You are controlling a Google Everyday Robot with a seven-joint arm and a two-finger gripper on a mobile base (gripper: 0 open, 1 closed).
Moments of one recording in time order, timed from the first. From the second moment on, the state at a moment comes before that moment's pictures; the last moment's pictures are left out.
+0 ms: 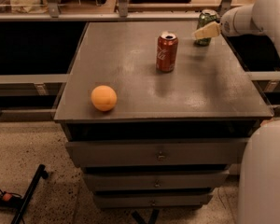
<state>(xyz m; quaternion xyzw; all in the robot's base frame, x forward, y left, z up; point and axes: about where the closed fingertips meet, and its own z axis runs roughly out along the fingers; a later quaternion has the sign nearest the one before) 0.861 -0.295 0.891 -0.25 0.82 0.02 0.52</state>
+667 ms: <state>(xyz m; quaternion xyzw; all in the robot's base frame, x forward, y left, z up) 0.893 -0.279 0.881 -0.22 0.80 0.03 0.56</state>
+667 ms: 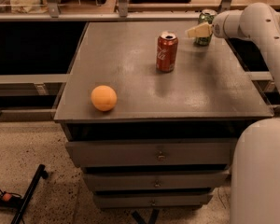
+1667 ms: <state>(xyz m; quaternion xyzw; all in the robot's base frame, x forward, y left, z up) 0.910 -0.290 0.876 -0.22 0.79 -0.05 0.57</state>
